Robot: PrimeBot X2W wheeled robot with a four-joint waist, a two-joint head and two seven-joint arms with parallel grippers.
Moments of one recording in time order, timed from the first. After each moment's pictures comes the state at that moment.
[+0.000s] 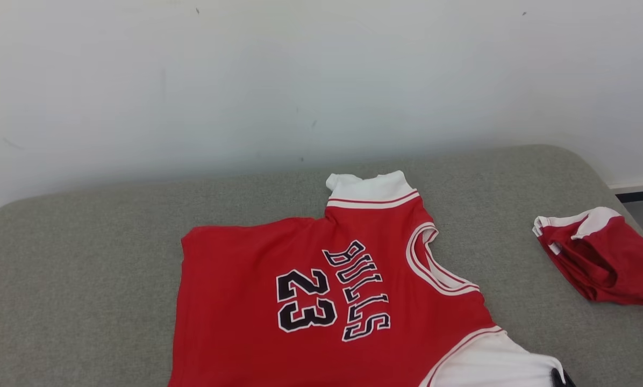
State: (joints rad) left arm 0.12 0.08 0.00 0.47 -0.09 -0.03 -0.26; right arm 0.14 -0.18 -0.15 0.37 0.04 0.13 -0.26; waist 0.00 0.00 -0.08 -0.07
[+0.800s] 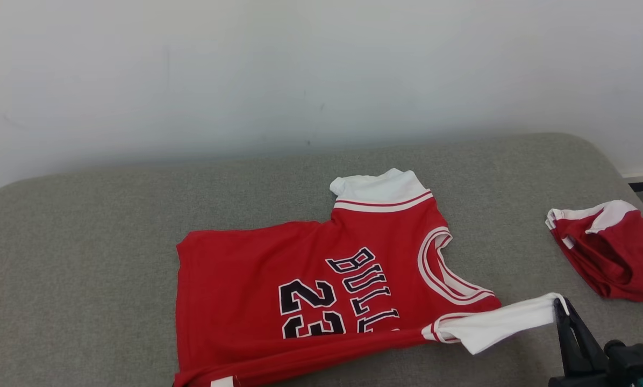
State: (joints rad) left arm 0.10 0.05 -0.06 0.38 -0.05 0.00 -0.26; right arm 0.07 -0.23 -0.11 0.24 0.07 0.13 -0.26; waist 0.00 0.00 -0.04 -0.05
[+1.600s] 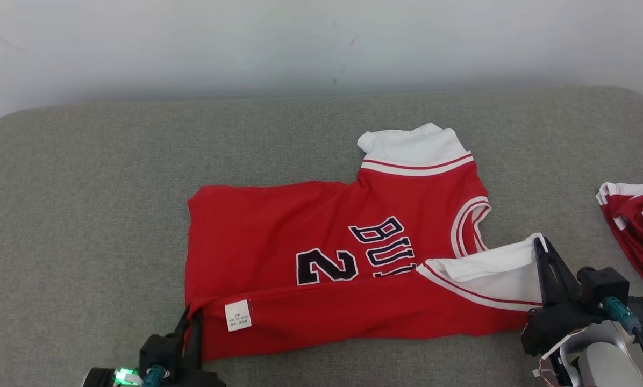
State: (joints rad) left arm -0.18 0.05 -0.10 0.52 -0.03 -0.03 -0.26; right arm -0.27 -0.23 -0.07 0.53 0.03 0.13 -0.26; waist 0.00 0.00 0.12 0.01
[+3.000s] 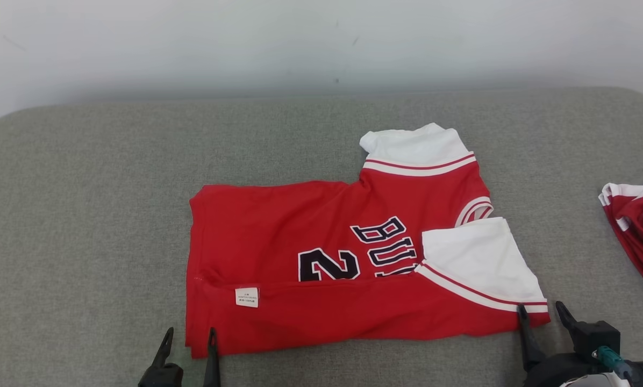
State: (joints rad) left arm -0.07 0.05 -0.12 0.43 -0.07 0.05 -0.26; right arm -0.17 -0.19 -0.12 0.65 0.04 0.13 -0.26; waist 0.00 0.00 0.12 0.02
